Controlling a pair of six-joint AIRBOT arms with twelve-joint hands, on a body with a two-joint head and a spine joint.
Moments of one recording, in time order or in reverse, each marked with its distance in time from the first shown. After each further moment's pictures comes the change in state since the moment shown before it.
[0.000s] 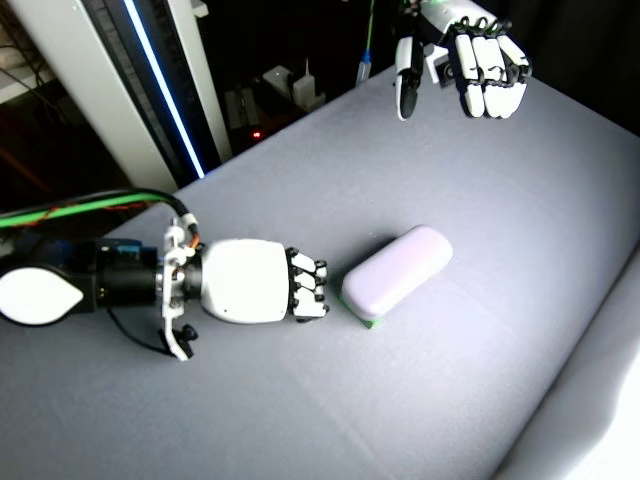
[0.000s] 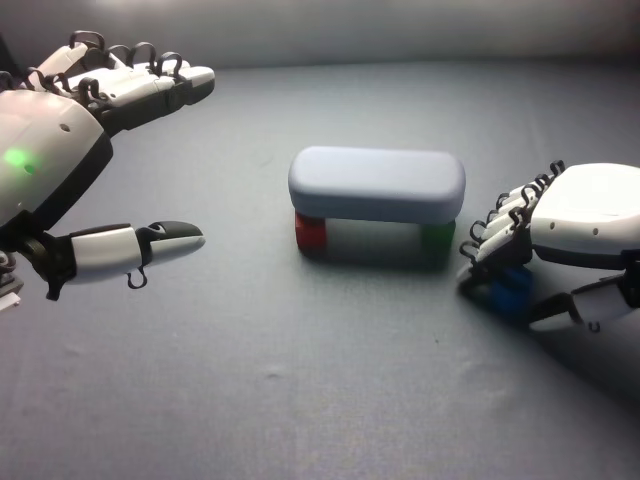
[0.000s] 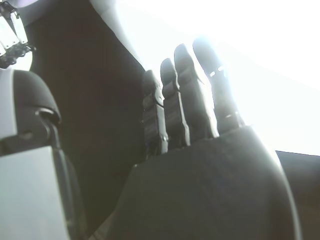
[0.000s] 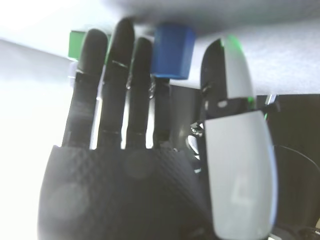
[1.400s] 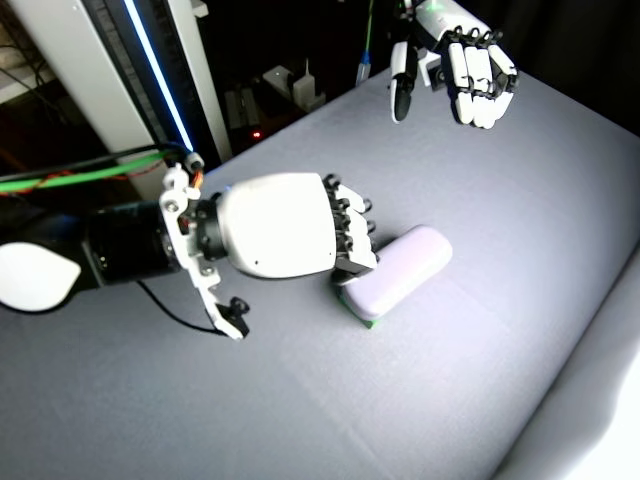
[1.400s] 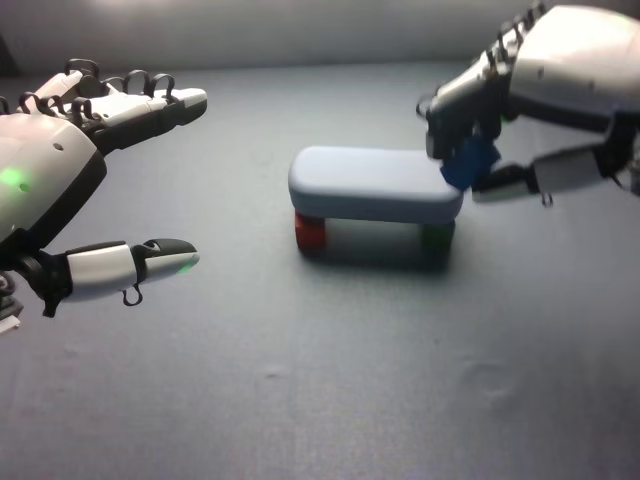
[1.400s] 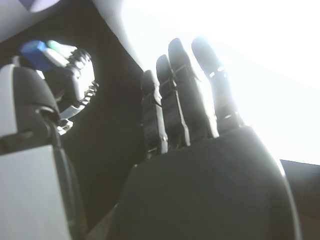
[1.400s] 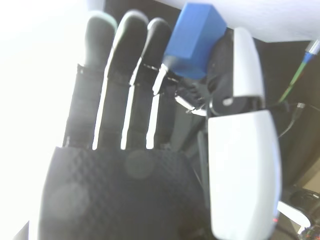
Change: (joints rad) left arm 0.050 -0.011 -0.009 -0.035 -0.029 -0.028; right arm 0.243 0.002 0.041 0.050 0.143 -0.034
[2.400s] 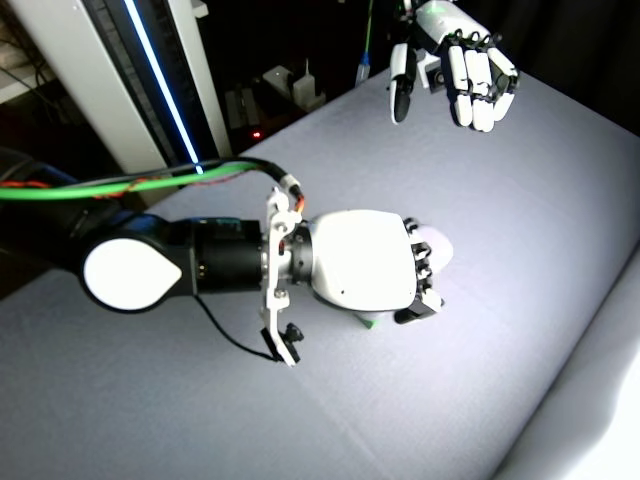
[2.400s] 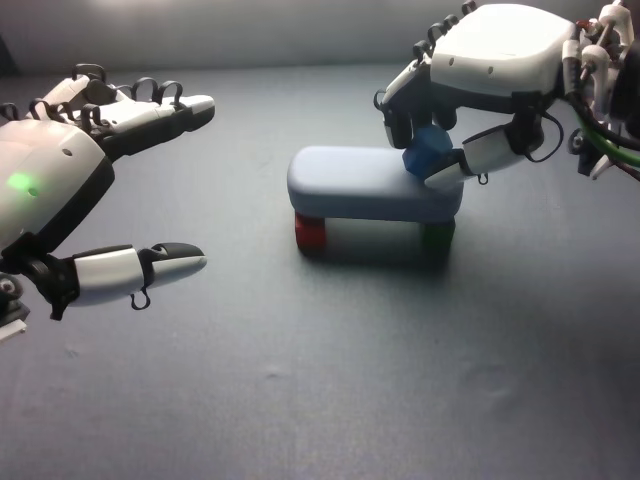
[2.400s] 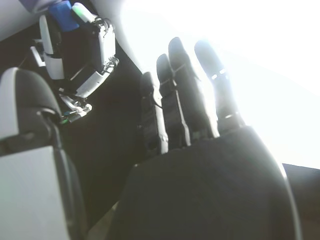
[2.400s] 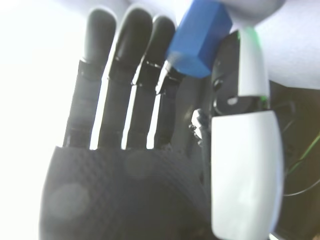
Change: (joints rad) left arm 0.000 -0.014 0.011 0.005 0.016 -0.010; right arm 0.068 -0.194 0.175 -0.065 -0.232 0.002
